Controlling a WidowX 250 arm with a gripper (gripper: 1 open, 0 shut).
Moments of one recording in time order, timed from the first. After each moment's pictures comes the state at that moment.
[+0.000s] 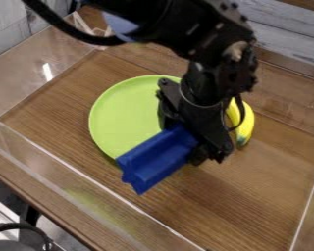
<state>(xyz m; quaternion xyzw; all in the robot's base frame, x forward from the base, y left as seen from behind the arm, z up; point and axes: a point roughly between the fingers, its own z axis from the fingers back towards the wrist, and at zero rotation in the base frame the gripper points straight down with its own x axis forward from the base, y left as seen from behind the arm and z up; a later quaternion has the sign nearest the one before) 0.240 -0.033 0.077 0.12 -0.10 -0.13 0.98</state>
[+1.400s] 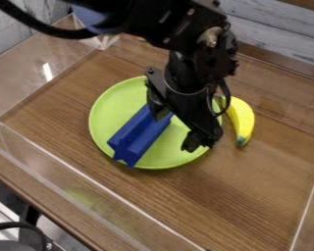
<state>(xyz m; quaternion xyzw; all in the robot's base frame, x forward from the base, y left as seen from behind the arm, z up) 0.246 -0.020 0.082 0.11 -0.14 -0.11 0.98</state>
